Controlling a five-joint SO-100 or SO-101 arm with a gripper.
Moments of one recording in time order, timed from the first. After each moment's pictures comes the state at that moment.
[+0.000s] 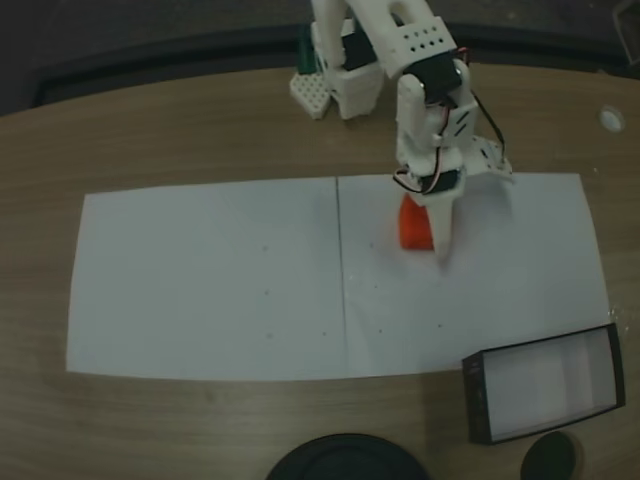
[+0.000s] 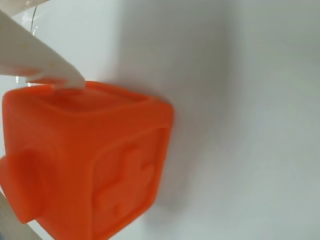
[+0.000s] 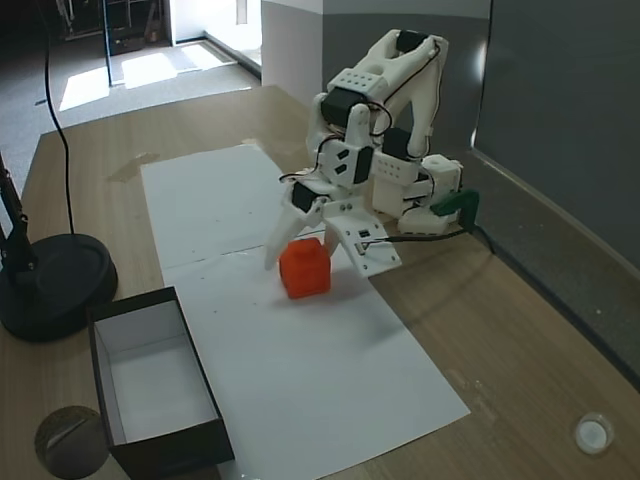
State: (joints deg) arm -24.1 113.1 132.9 55.0 14.4
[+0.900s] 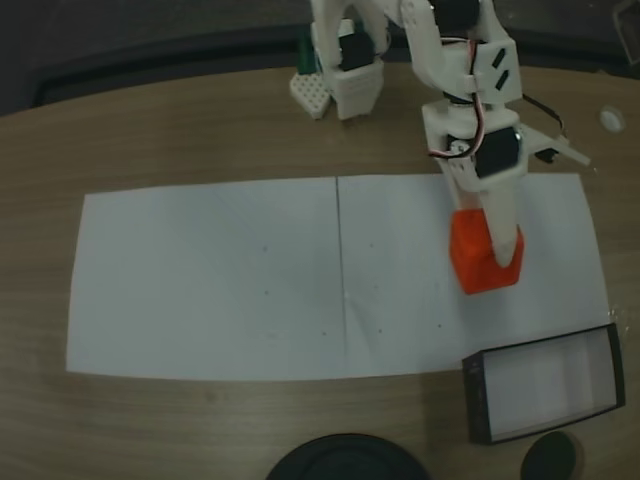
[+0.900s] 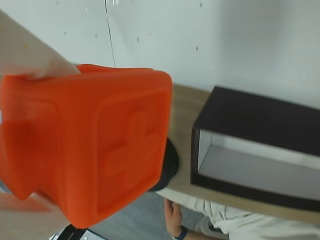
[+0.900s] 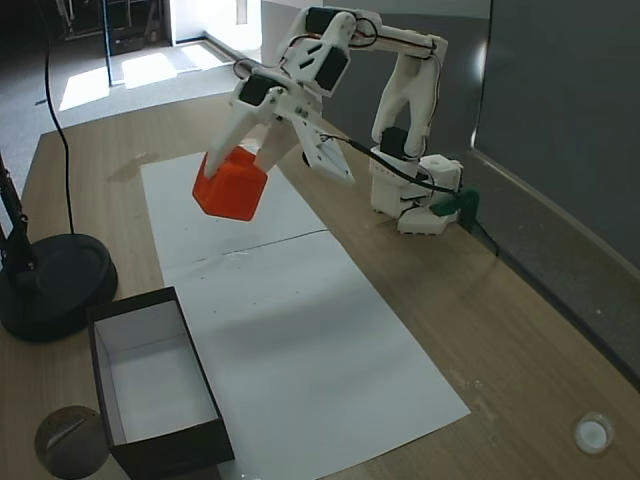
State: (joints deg) arm -19.2 109.0 89.2 63.7 2.5
